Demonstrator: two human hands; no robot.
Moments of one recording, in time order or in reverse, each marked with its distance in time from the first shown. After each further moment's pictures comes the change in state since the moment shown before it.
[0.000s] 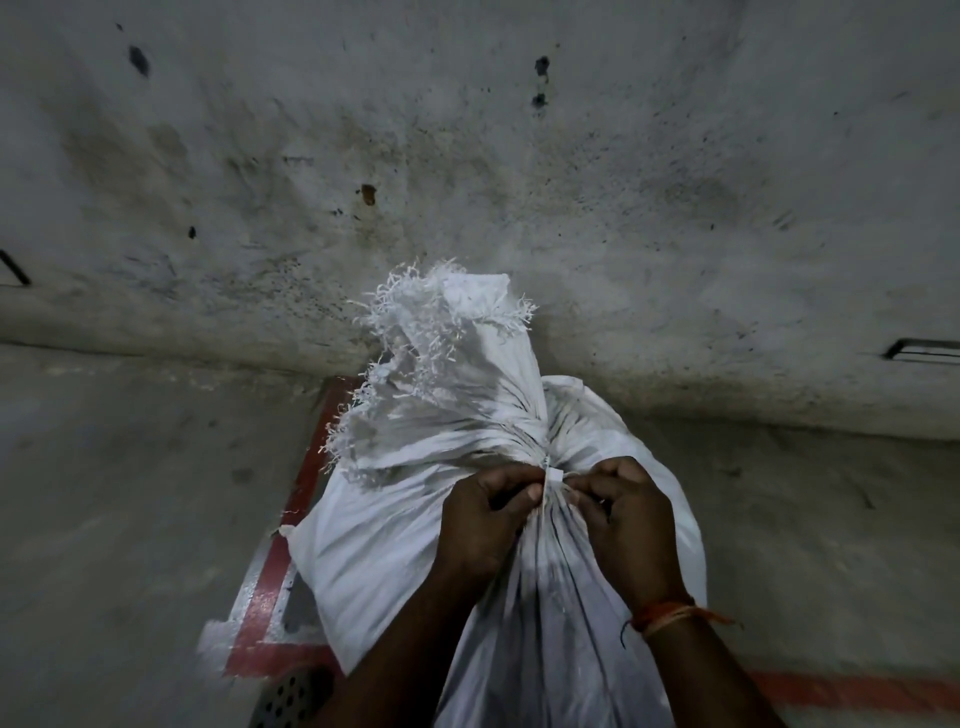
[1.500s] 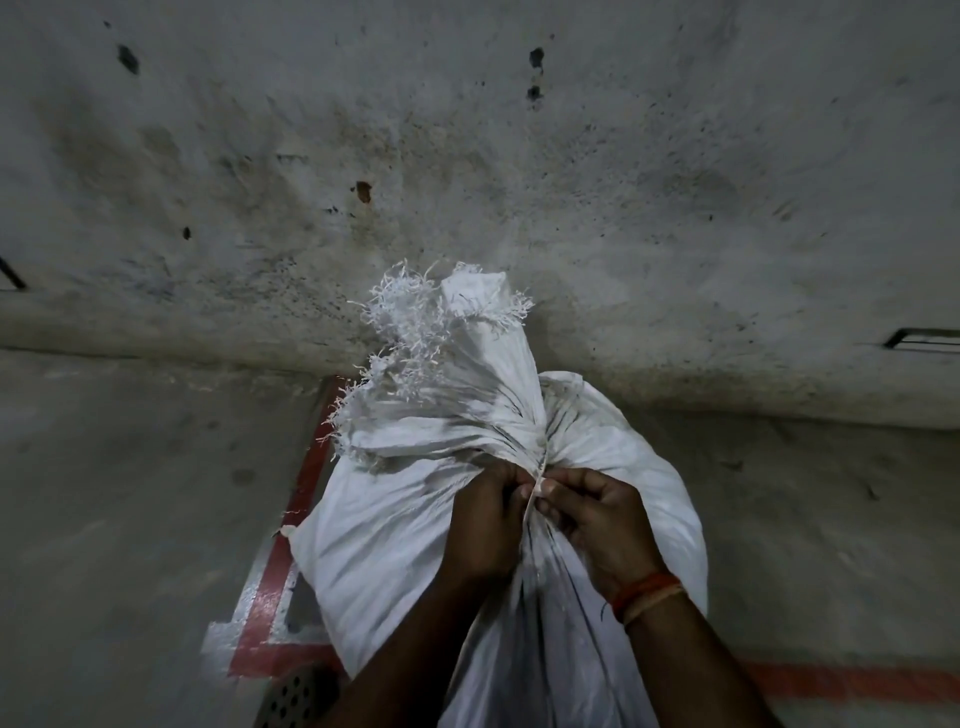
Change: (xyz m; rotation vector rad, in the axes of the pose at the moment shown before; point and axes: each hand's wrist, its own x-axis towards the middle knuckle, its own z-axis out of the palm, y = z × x) left_hand 0.002 -0.003 0.000 0.504 0.048 0.165; right_hand 0.000 -0.011 0.025 0.989 -0.156 0.552
